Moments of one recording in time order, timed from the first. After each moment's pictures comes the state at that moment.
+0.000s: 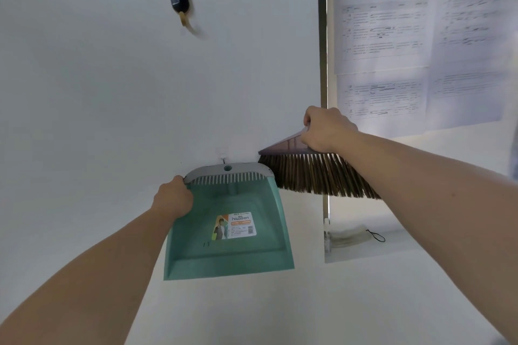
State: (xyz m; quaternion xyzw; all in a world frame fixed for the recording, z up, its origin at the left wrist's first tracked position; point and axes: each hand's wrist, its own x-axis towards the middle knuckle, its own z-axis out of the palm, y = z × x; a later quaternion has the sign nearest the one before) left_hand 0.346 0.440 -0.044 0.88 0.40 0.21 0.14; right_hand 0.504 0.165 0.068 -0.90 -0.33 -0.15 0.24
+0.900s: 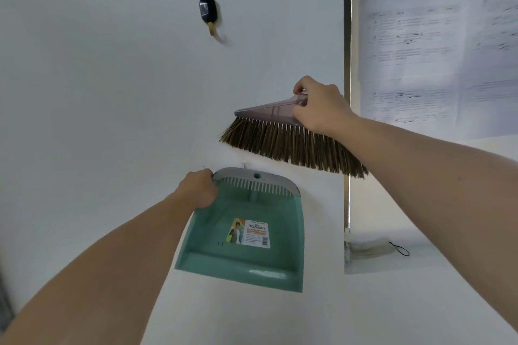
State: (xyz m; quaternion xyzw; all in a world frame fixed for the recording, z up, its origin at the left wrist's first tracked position) left_hand 0.339 0.431 -0.008 0.92 0.36 0.15 0.09; right_hand 0.487 0.205 0.105 -0.79 -0.43 -0.25 0.36
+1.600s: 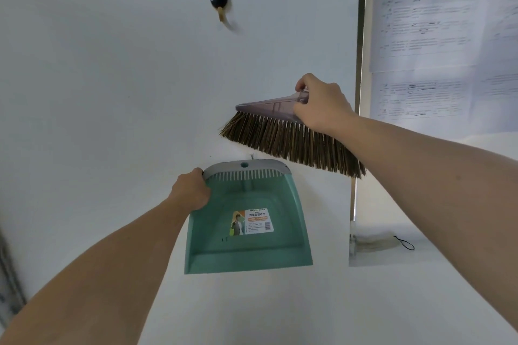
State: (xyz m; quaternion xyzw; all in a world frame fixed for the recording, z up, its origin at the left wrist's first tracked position) left_hand 0.321 0.454 -0.034 0.89 0.40 0.18 0.12; right_hand 0.483 0.225 0.092 -0.79 -0.43 -0.25 0.36
